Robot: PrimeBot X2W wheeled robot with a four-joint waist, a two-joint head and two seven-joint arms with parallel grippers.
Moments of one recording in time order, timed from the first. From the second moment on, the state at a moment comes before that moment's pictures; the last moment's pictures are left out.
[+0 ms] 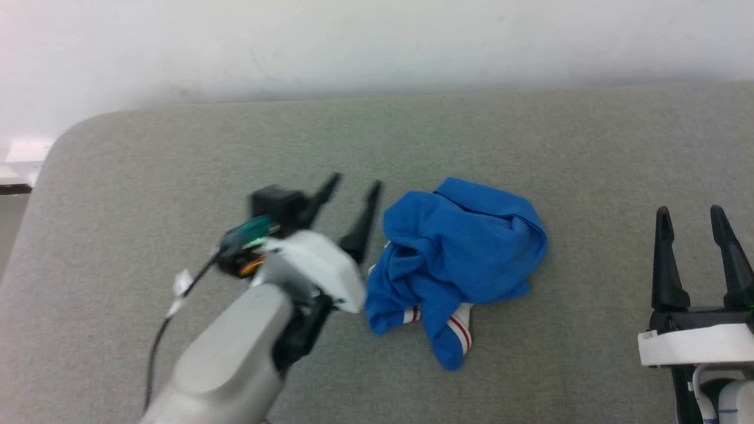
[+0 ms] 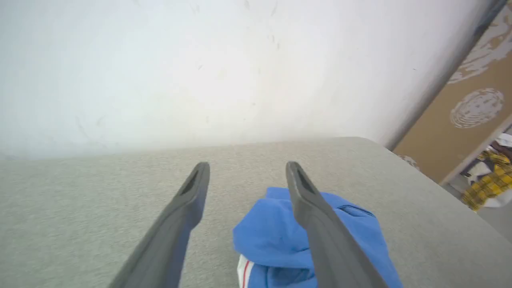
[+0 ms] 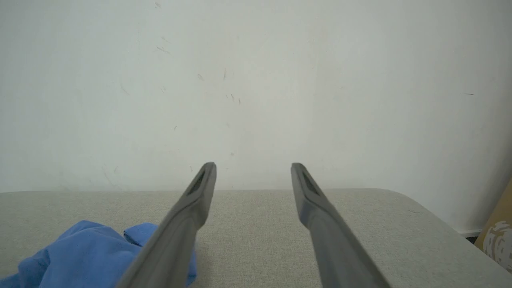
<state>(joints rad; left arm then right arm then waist) -0.58 0.23 -0.71 0.37 -0.74 0.11 -0.11 -0.04 -0.05 -0.18 -0.04 0.07 0.13 -0.26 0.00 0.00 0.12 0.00</state>
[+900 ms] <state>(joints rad) 0.20 0.21 -0.19 -0.21 -0.29 0.12 -0.26 0.10 -0.05 -0.10 -0.02 0.10 0.13 -0.24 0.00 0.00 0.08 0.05</state>
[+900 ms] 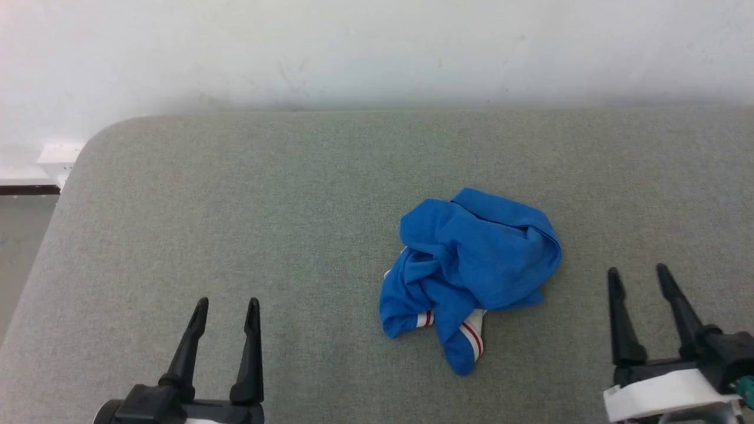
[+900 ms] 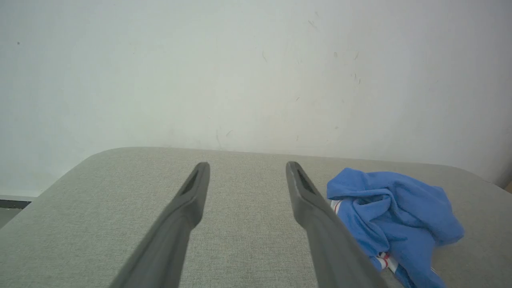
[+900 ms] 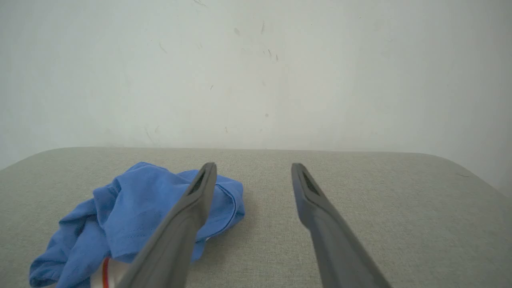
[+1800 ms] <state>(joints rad) 0.15 0.08 -0.11 -0.10 -0.18 -0.07 -0.26 -0.05 -0.05 0.20 0.19 0.03 0.13 0.38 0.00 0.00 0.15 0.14</state>
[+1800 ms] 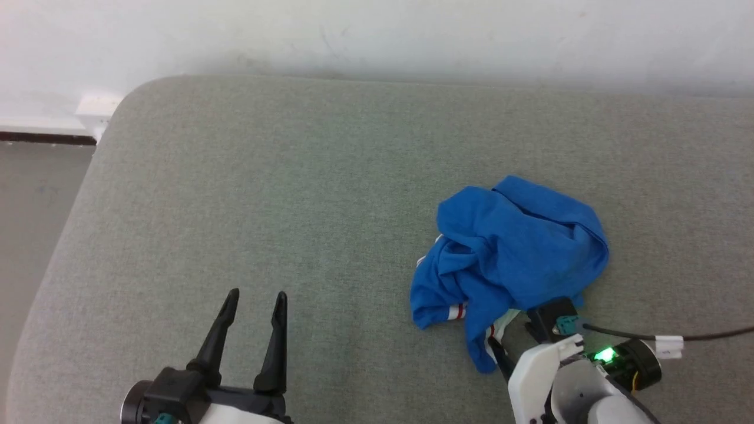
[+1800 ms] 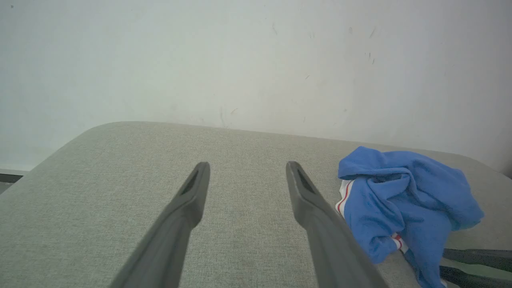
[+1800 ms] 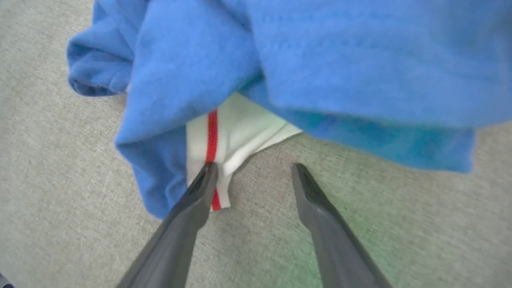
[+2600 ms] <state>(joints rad) 0.14 0.06 -0.07 -0.08 -0.18 -0.09 -0.26 -0.27 -0.30 0.05 -0.13 0.11 0.13 0.53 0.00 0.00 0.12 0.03</state>
